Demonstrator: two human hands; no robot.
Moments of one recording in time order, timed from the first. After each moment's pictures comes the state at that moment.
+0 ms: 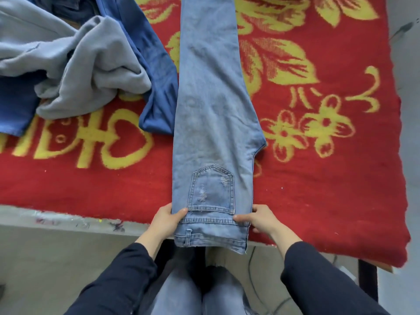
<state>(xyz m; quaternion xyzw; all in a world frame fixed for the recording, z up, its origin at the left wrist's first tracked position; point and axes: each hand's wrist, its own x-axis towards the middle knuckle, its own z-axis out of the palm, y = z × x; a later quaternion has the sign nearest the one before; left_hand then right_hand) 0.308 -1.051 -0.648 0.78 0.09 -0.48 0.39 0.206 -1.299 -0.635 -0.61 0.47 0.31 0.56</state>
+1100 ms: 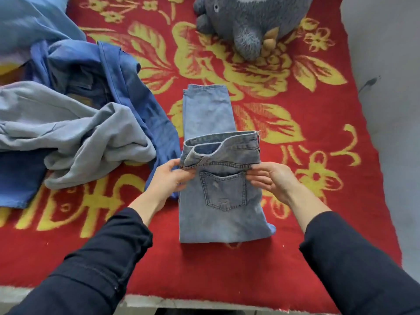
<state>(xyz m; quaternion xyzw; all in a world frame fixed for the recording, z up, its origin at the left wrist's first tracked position) 0.534 -1.158 -0.533 0.68 0.08 -0.40 0.60 0.427 -1.395 -0.516 -0.54 0.50 0.08 0.68</state>
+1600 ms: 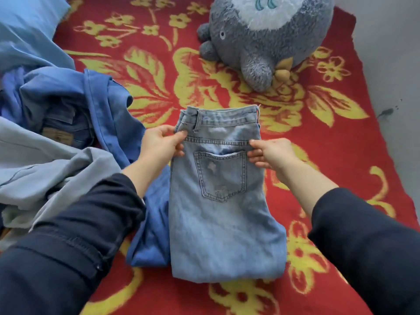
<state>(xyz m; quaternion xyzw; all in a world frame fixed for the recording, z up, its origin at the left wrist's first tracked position) 0.717 -1.243 -0.554 0.76 0.04 -0.21 0.61 0.607 -1.460 -0.541 -0.68 0.46 0.02 0.58</state>
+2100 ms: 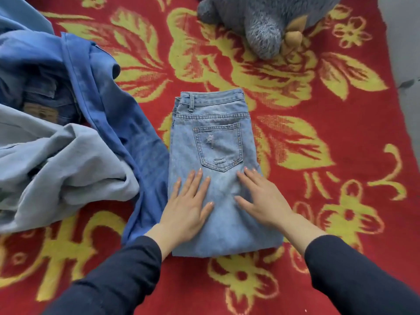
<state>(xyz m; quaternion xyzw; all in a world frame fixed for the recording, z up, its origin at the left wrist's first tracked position) 0.566 -1.213 -0.651 0.90 -0.37 -0.22 0.09 0.491 -1.424 -0.631 -0.95 0.11 0.21 0.19</state>
